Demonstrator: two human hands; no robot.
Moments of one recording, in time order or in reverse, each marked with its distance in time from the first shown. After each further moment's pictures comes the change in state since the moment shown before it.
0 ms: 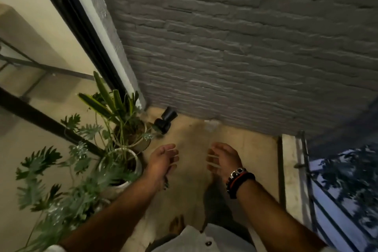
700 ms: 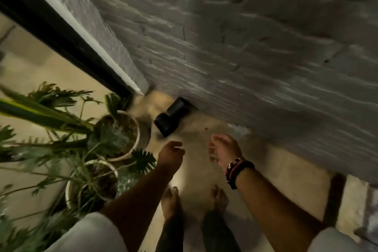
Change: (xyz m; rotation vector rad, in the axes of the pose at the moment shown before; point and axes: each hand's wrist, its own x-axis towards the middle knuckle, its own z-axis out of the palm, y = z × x) left_hand 0.452 -0.005 0.077 0.329 0.230 -0.197; right_hand 0.473 -0.038 0.118 -0.291 -0.044 0.220
